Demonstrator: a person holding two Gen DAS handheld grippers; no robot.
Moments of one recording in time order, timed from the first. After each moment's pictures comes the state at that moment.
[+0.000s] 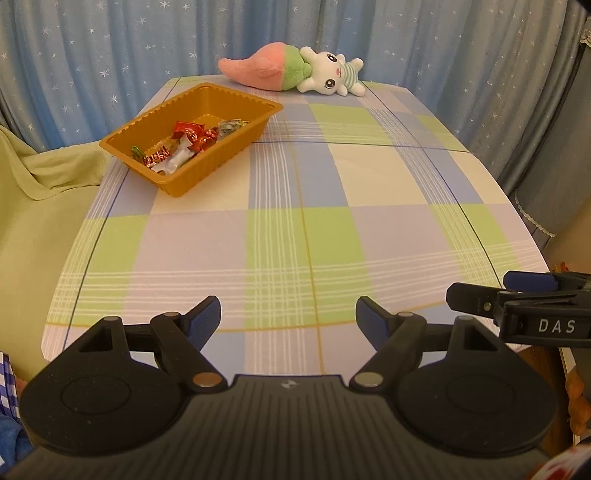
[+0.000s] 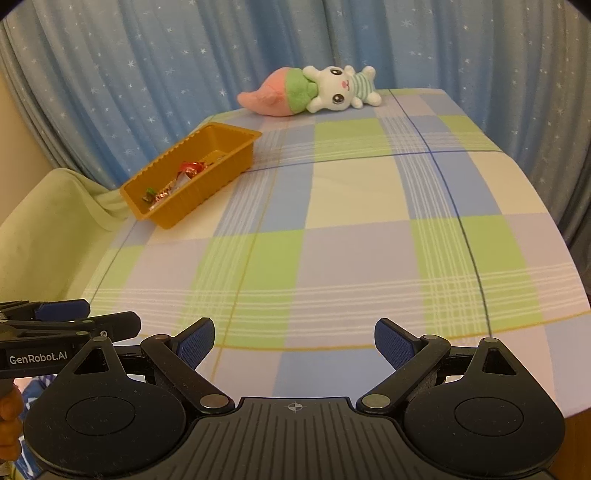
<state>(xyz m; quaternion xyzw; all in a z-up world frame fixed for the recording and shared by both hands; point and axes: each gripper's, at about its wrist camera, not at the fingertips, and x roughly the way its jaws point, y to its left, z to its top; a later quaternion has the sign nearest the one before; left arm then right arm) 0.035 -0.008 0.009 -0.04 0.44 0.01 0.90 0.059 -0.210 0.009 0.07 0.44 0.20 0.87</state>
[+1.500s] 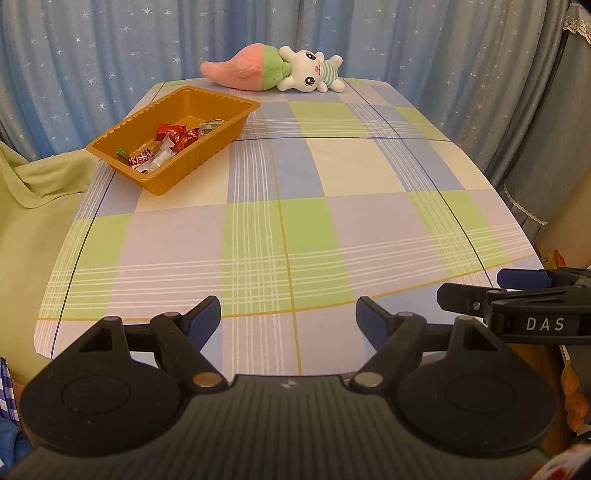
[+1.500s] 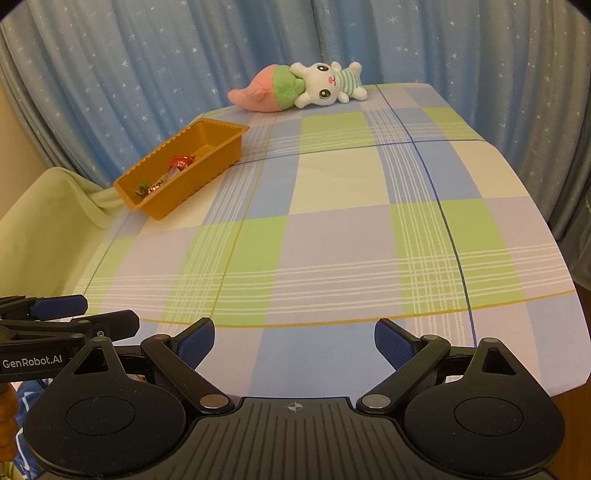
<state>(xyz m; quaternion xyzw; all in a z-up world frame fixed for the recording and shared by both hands) 0.021 -0.030 0.010 -0.02 0.44 -0.01 0.90 0.042 -0.227 0.006 0.07 0.45 0.19 0.87</state>
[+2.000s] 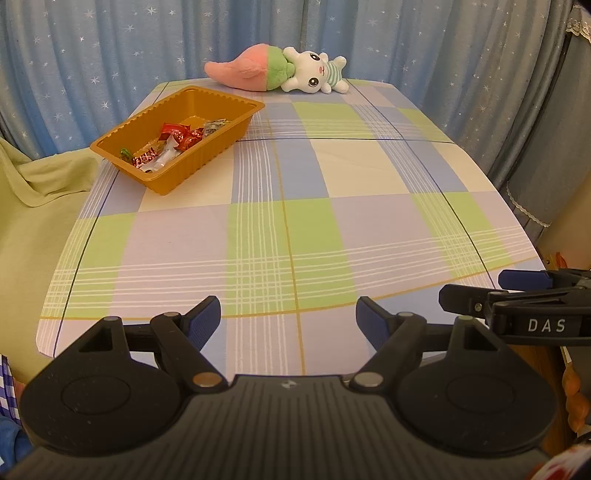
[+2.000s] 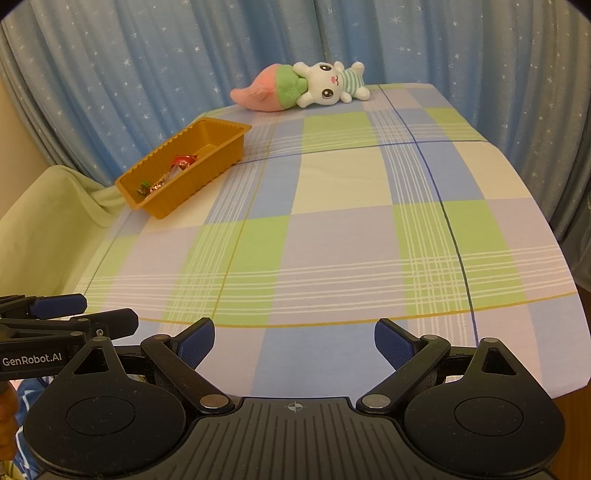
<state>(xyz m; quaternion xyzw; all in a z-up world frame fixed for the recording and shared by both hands) 0.020 -0.027 0.012 -0.02 0.44 0.00 0.90 0.041 -0.226 0.006 0.07 0.44 0.19 0.87</state>
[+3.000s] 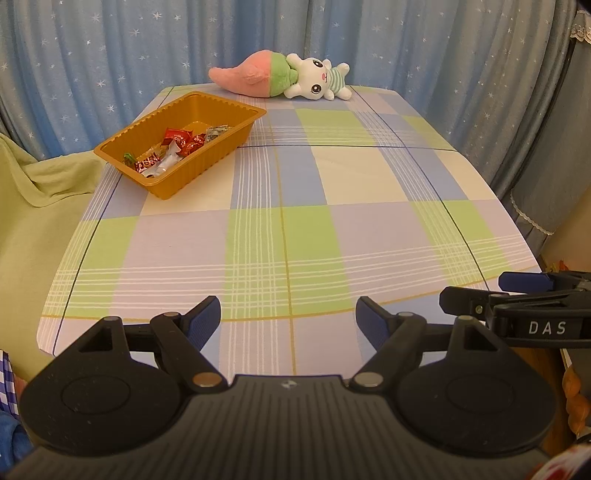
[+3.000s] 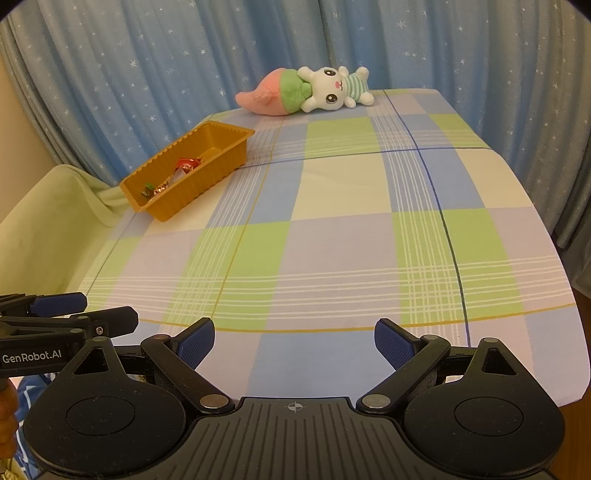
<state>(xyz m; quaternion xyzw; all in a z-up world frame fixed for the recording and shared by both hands) 0.018 -0.041 0.016 -0.03 0.43 0.01 0.90 0.044 -0.232 0.011 0.07 0.44 0.20 0.87</state>
